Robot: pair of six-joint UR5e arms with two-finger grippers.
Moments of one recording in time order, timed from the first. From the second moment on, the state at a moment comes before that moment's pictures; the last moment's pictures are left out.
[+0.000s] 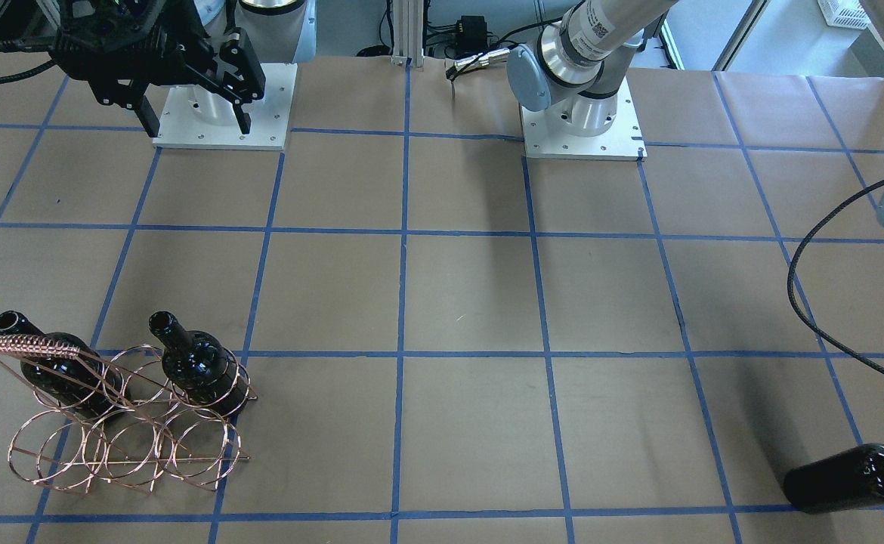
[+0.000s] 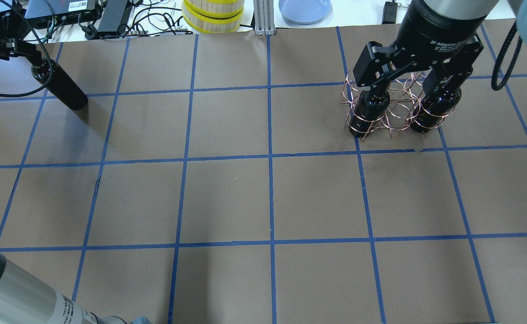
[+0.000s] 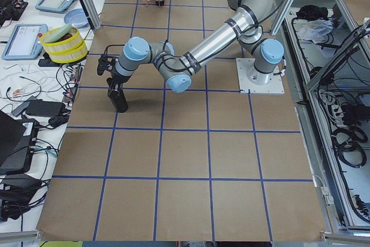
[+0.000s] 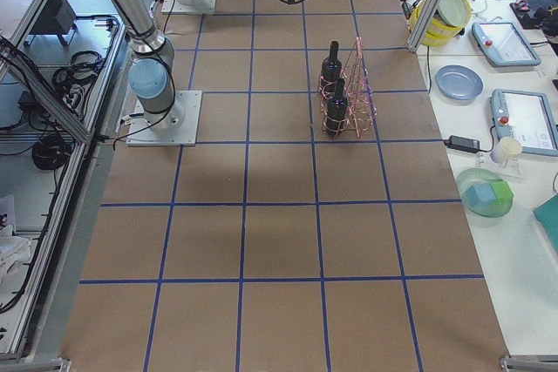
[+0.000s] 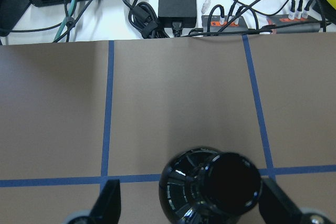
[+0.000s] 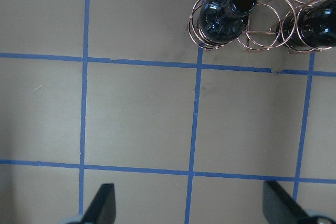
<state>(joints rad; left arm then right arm) -0.99 -2.06 -1.45 -0.73 1.26 0.53 1.64 -1.64 1.48 -1.46 -1.56 0.01</state>
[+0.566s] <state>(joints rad) -1.00 -2.07 -1.45 -0.70 1.23 0.52 1.64 -1.64 1.48 -1.46 -1.56 0.02</state>
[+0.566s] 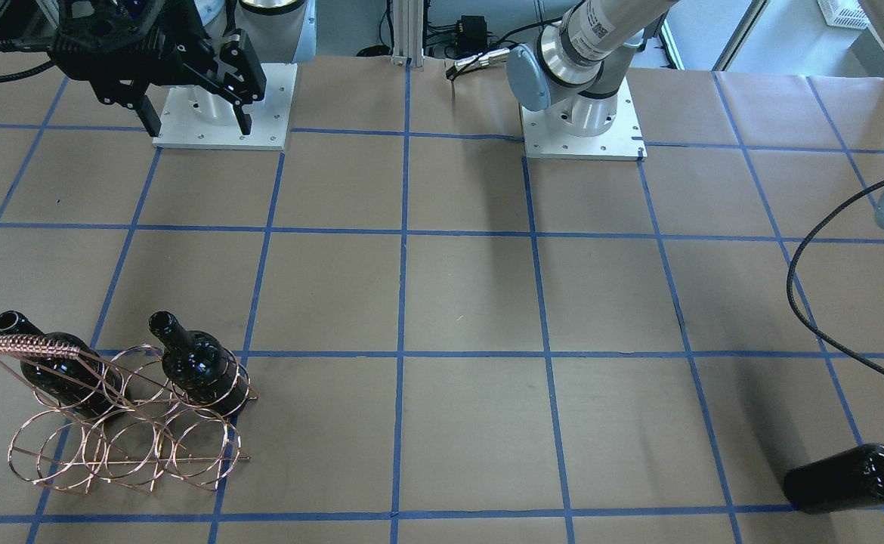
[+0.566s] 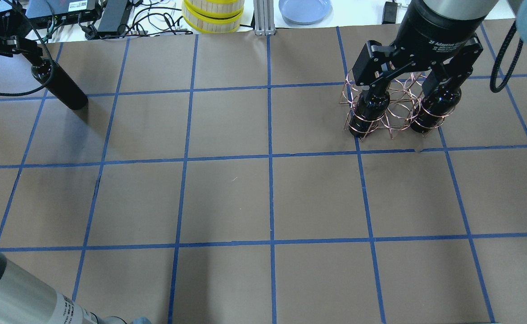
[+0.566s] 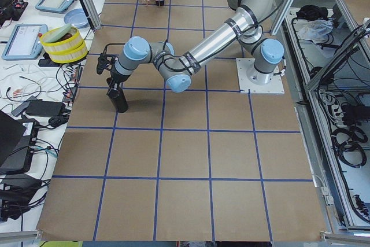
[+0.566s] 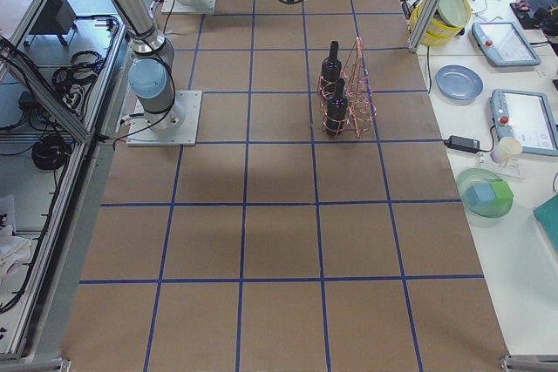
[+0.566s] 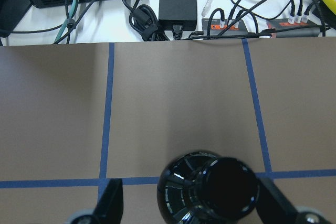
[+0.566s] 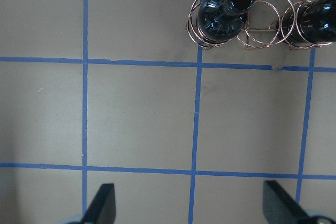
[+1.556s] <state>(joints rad) -1.02 -2.08 -1.45 -0.67 1.23 0.52 1.64 -1.64 1.48 -1.46 -1.56 0.02</state>
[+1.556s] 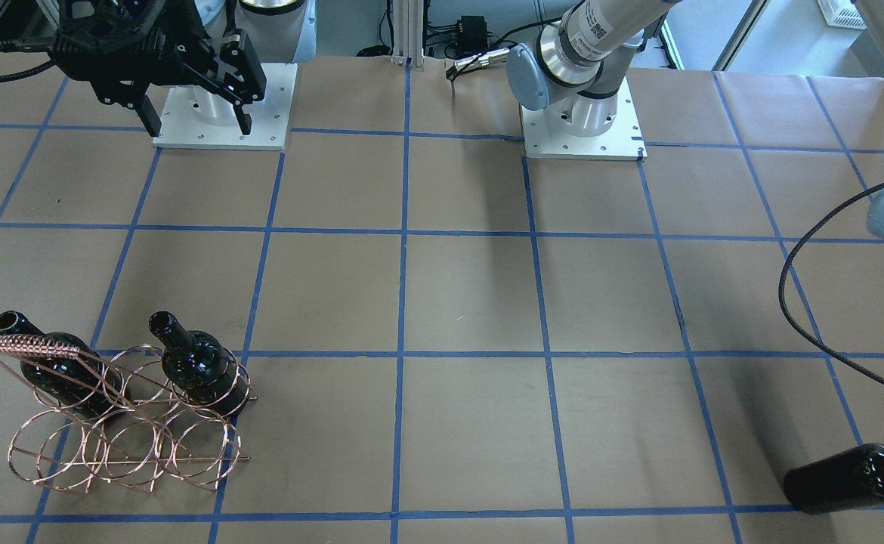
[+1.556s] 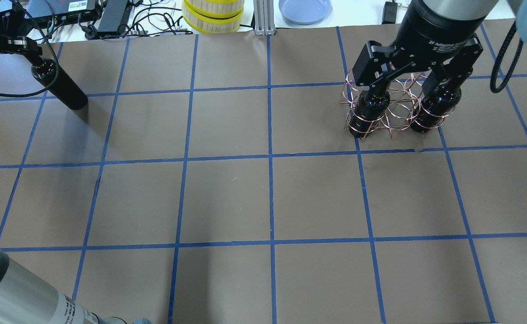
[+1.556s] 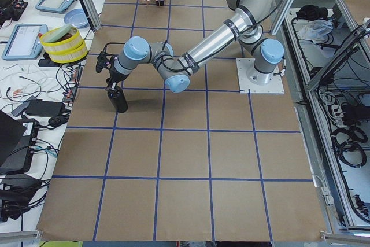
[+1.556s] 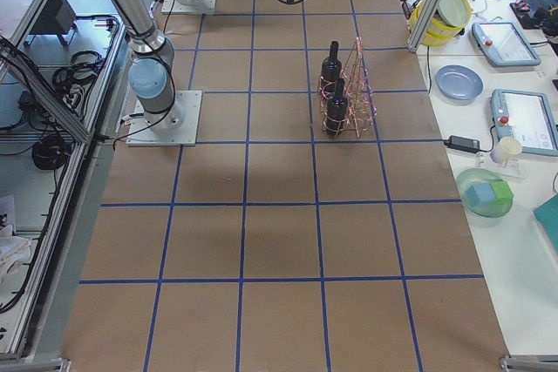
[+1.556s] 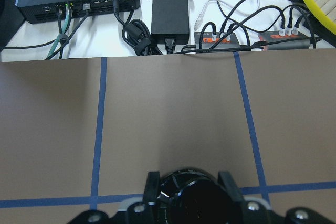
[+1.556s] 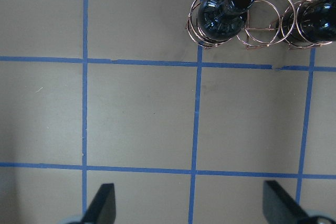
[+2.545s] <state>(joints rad) -1.03 -2.06 -1.45 -0.69 1.27 0.51 1.64 -1.64 1.48 -1.46 -1.56 0.02</state>
